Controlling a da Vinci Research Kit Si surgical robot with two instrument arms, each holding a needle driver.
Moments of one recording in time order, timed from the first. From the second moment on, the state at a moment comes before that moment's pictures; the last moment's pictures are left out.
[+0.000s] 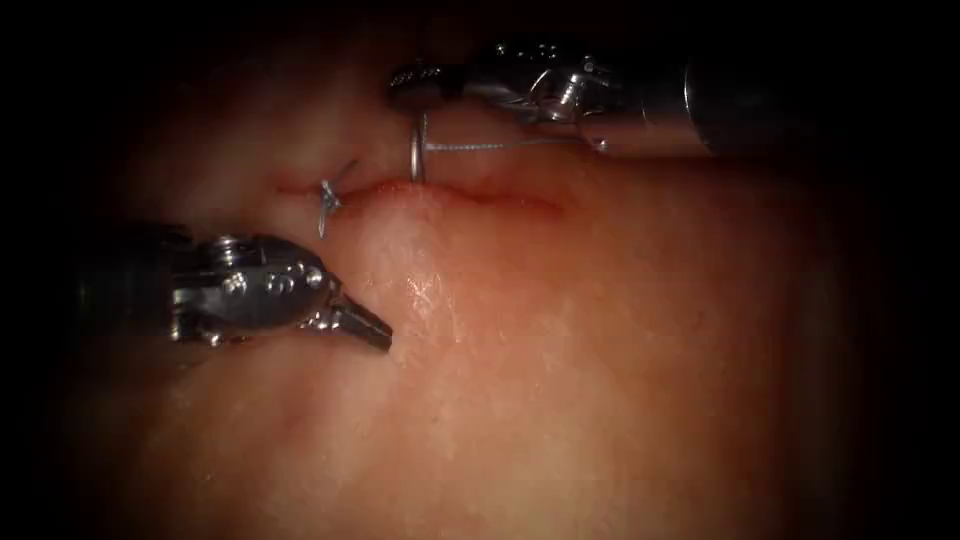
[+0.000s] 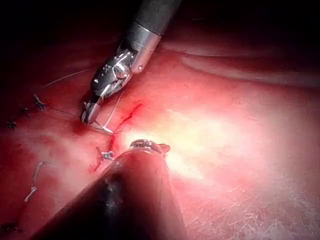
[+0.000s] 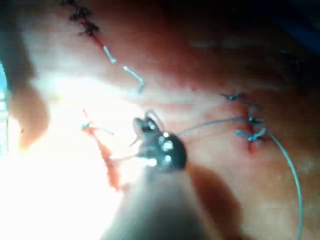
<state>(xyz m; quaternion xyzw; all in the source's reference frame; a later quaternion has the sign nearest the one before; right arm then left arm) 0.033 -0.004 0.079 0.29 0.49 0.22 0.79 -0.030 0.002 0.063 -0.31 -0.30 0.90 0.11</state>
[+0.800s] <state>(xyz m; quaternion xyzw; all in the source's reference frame) 0.033 -0.005 0.078 0.34 0.47 0.25 0.78 -0.030 0.001 0.070 -0.32 -0.31 0.89 0.12</state>
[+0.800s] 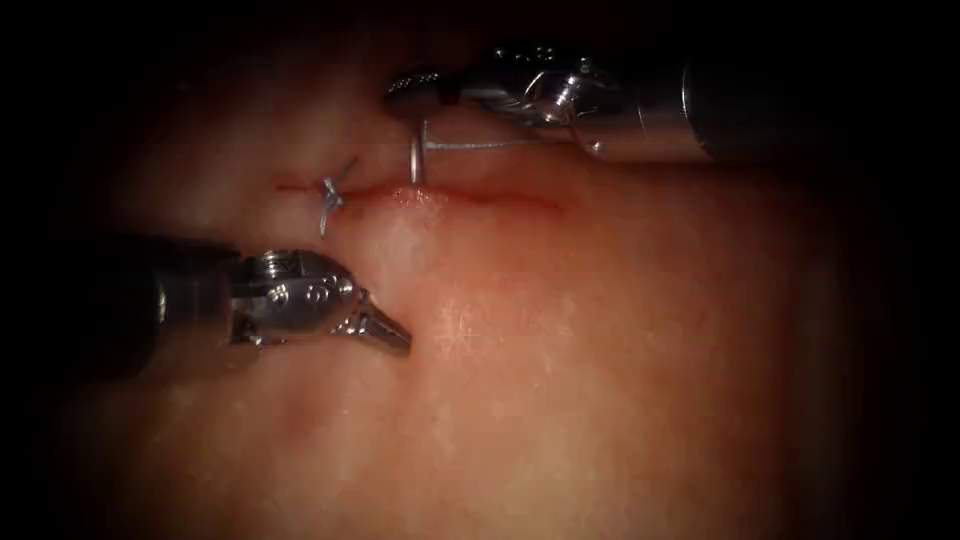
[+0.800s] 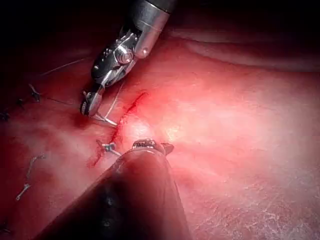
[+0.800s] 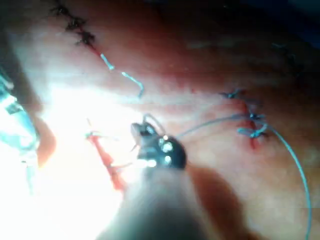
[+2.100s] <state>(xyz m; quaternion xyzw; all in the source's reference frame) 0.034 -0.008 0.074 0.45 0.43 0.24 0.75 -0.029 0.002 0.072 -0.32 -0.32 0.88 0.12</state>
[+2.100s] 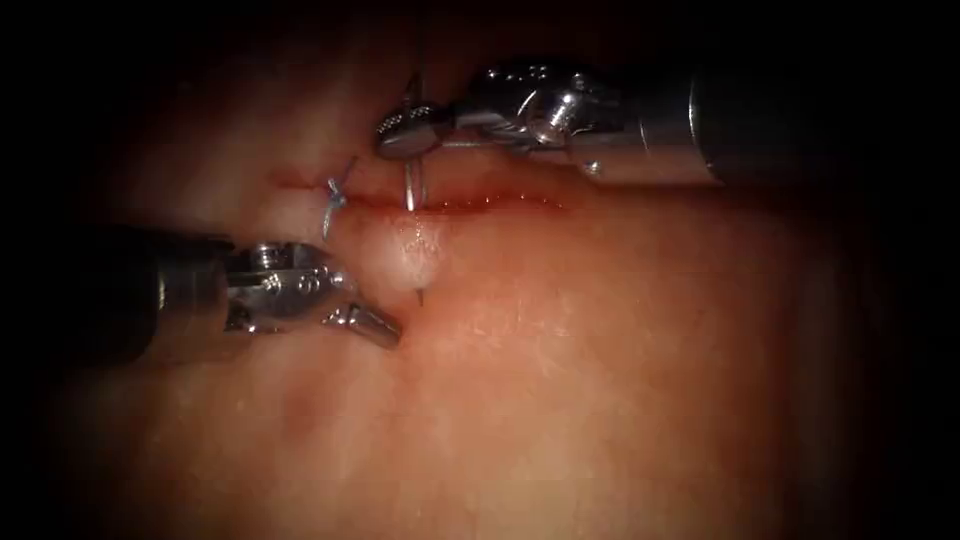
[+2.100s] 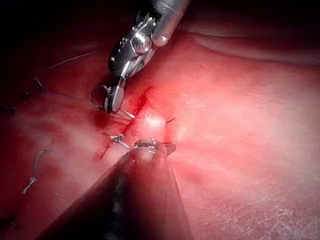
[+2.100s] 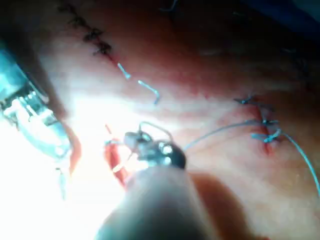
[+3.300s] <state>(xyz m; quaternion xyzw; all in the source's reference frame) 0.034 -0.007 0.076 0.34 0.47 0.26 0.77 -0.028 0.002 0.072 -0.32 -0.32 0.89 0.12</state>
